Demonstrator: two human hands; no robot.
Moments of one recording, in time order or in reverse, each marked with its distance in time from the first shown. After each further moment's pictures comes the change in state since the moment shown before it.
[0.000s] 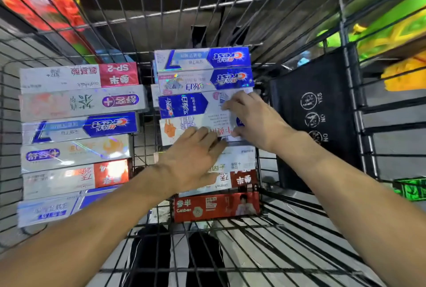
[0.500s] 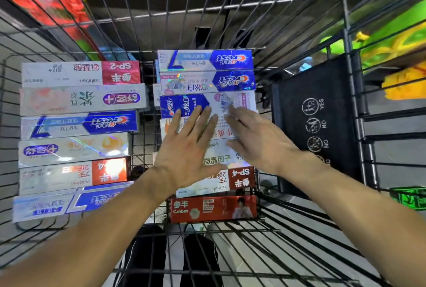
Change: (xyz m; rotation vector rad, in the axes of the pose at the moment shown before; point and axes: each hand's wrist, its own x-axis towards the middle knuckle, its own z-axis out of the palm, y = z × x) left_hand 0.006 0.002 0.016 -0.012 -0.074 -0.339; right_hand -0.028 -0.004 0.014 -0.099 -0.022 -0.077
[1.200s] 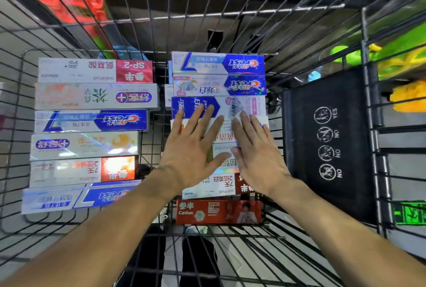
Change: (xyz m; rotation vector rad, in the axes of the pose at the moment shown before) left_hand 0.001 -0.005 0.000 -0.123 0.010 -0.082; right_hand -0.009 -0.025 0.030 0.058 0.039 0.190
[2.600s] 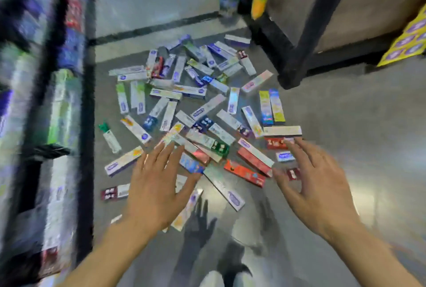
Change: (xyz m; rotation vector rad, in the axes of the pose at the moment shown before) left_hand -0.703 -0.618 0.120 -0.294 0.445 -1.532; right_hand 0.216 -0.929 0.168 -0.159 0.106 -1.031
